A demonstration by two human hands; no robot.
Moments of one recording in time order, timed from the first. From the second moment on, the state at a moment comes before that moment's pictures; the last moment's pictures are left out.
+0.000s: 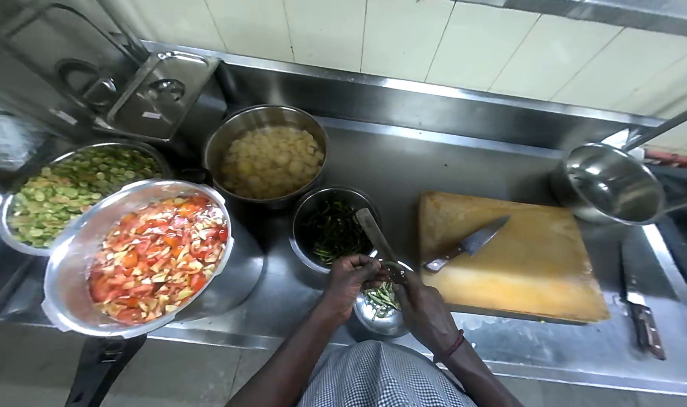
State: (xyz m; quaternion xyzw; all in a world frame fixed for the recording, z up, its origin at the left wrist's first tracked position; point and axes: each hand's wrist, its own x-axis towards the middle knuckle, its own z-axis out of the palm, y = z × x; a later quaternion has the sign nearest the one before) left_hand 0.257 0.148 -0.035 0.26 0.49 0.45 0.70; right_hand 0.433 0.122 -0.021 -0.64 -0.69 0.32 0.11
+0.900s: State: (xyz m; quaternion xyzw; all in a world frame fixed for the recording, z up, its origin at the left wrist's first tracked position) left_hand 0.244 0.148 -0.050 0.24 0.38 0.42 0.79; right_hand 0.446 0.132 -0.026 -0.53 -0.53 0.65 0.13
